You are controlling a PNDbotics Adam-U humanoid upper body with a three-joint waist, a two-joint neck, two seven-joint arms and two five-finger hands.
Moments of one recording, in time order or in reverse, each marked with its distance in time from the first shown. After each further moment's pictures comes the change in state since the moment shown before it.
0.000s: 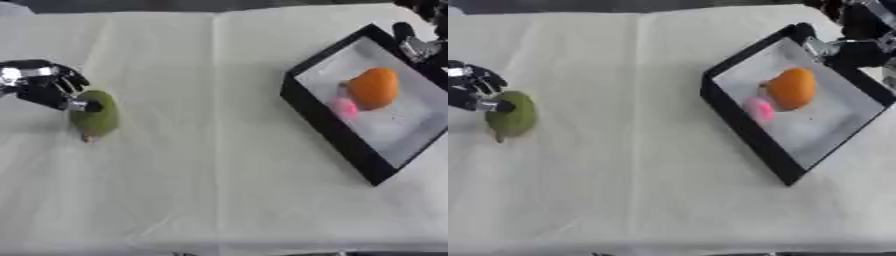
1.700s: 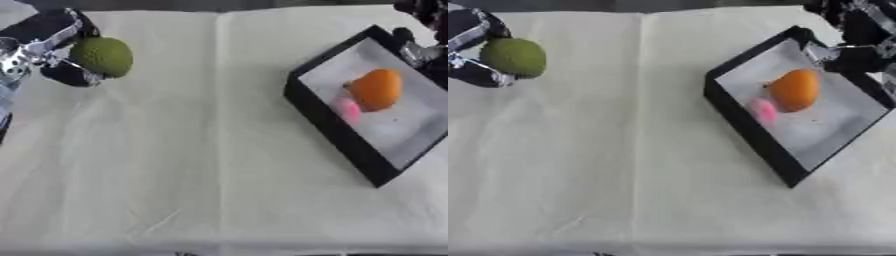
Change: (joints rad) left arm 0.034 -0.026 -0.027 -0.341 -0.122 -0.052 0.422; right arm -0.012 0.017 0.007 -0.009 -0.004 0.000 0.000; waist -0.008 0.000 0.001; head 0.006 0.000
